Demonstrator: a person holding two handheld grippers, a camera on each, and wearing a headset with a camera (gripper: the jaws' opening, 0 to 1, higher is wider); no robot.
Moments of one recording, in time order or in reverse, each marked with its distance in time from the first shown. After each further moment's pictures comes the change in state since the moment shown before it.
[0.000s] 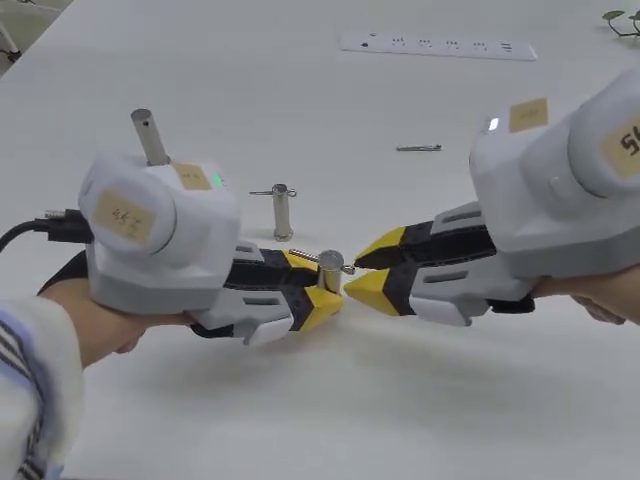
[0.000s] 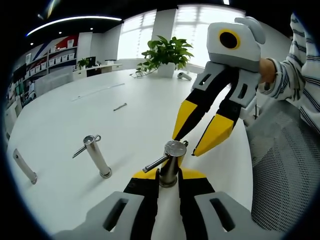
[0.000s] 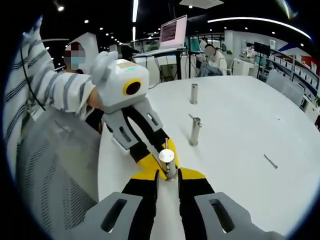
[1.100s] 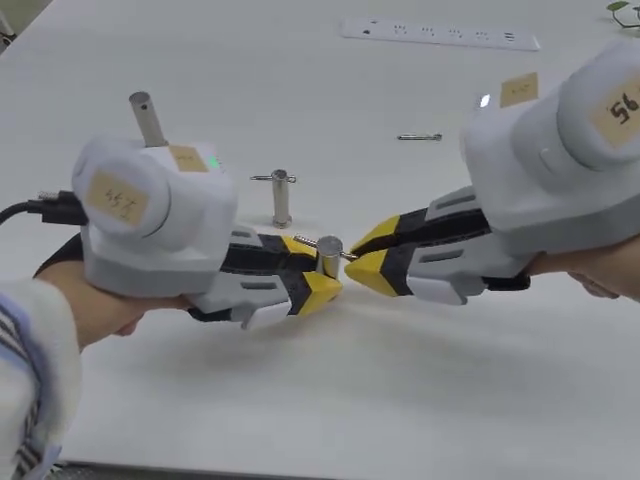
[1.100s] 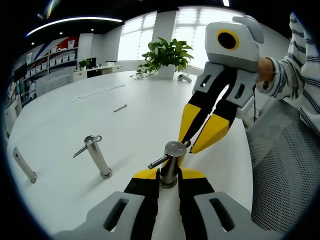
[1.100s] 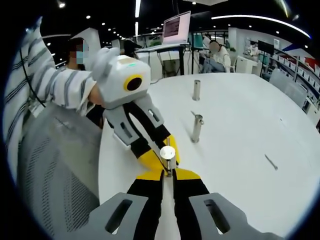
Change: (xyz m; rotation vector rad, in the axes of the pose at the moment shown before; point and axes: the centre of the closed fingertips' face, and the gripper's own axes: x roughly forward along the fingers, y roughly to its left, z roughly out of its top) left arm -0.002 -0.001 0.001 -0.007 -0.021 0.001; right arm -0.003 0.007 -0.007 -0.028 0.061 0.018
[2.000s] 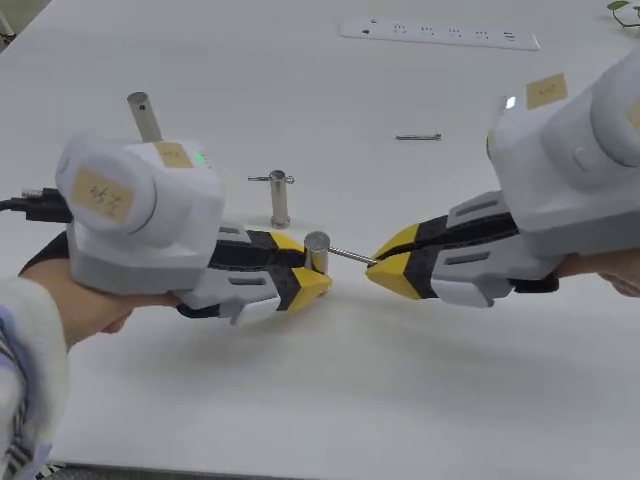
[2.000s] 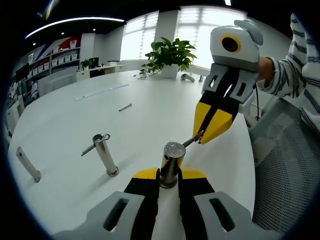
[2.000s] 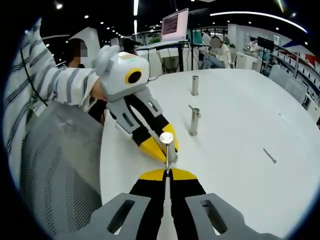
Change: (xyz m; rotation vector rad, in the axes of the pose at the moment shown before) left arm -0.004 0.008 -0.001 0.000 0.007 0.026; right arm -0.008 -0.005 -0.009 0.019 0.024 0.007
